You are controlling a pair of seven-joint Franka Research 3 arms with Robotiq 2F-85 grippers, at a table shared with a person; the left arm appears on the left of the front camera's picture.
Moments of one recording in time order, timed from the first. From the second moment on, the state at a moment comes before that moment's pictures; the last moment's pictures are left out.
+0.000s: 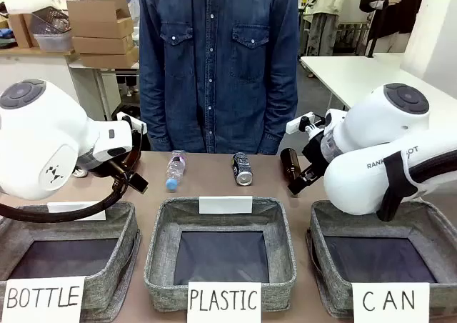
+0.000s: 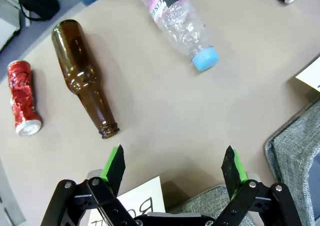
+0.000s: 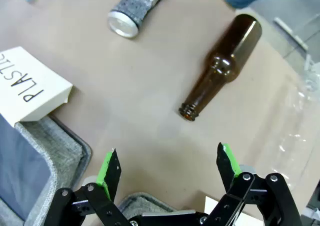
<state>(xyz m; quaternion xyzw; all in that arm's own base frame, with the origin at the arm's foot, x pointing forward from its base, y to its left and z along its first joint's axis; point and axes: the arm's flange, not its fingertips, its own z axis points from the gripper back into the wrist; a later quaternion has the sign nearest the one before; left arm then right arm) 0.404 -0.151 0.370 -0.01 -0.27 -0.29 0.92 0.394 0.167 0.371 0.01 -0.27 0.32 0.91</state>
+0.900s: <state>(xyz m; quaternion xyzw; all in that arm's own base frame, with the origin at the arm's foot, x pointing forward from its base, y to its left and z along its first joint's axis) 0.404 -0.151 0.370 -0.01 -0.27 -0.29 0.92 0.394 0.167 0.371 0.01 -0.27 0.32 0.91</state>
